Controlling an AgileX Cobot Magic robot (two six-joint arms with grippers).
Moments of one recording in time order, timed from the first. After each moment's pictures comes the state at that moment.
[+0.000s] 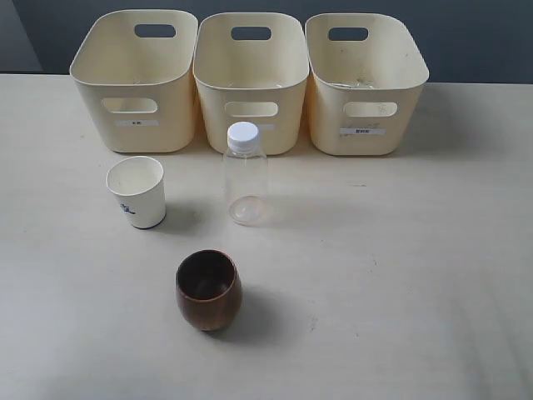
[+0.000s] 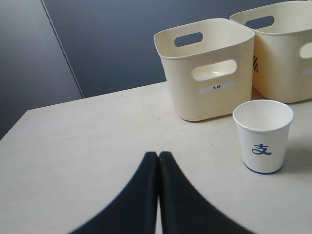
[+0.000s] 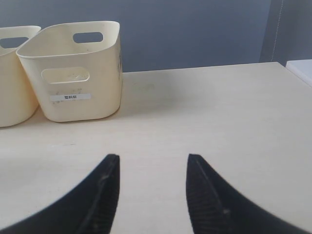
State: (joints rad) left arm -0.04 0.00 0.00 0.07 0.23 0.12; right arm -0.08 0.01 0.00 0.13 0.31 -0.06
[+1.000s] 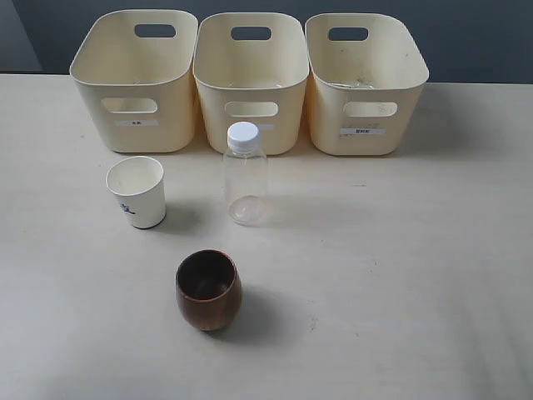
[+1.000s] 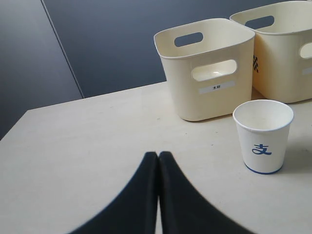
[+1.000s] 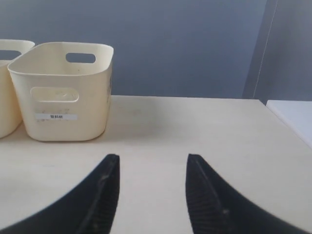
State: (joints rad) left arm -0.04 0.00 0.00 0.07 0.23 0.12; right arm -0.08 0.01 0.00 0.03 0.21 -0.07
